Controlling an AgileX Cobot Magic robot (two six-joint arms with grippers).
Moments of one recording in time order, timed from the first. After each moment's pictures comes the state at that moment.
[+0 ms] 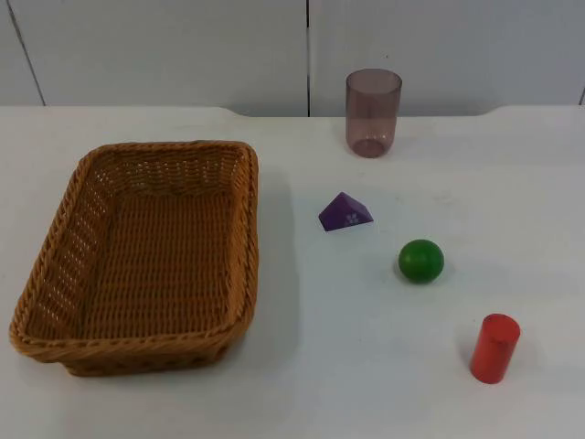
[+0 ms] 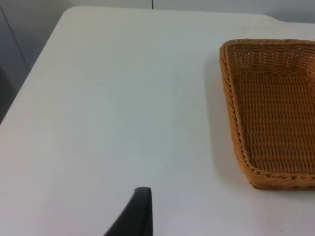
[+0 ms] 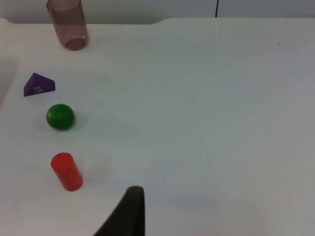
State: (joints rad) right arm 0.00 0.00 -0.52 -0.02 1.08 0.00; left arm 0.07 0.00 -0.50 -0.01 1.09 -0.04
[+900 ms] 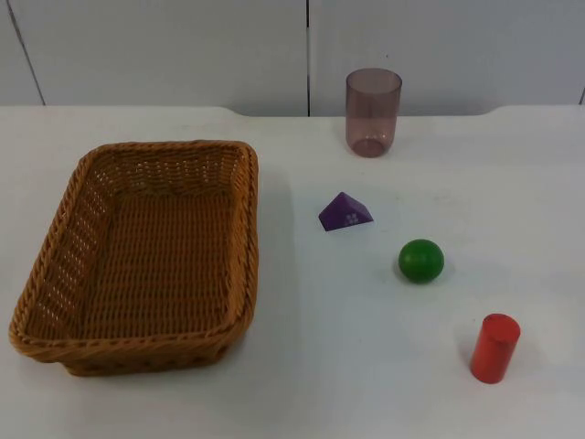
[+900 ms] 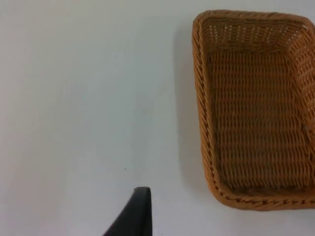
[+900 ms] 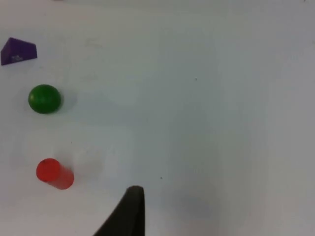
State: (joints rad) right arm 0.00 0.74 -0.78 -0.02 0.93 -0.02; left arm 0.07 0.70 -0.69 -0.14 0.86 0.01
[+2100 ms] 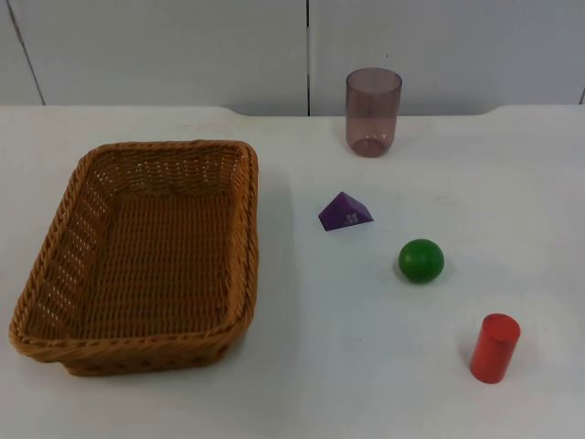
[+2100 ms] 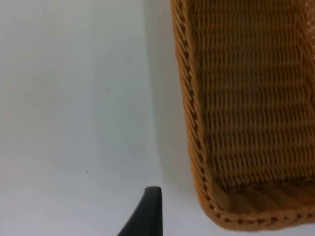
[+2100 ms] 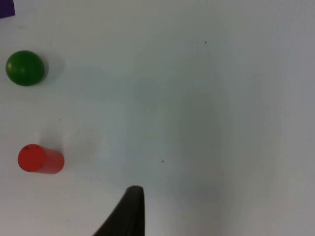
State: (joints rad) right arm 0.00 0.94 -0.78 -0.02 0.87 -0.02; left arm 0.07 1.19 -0.72 -0.33 0.66 0.23
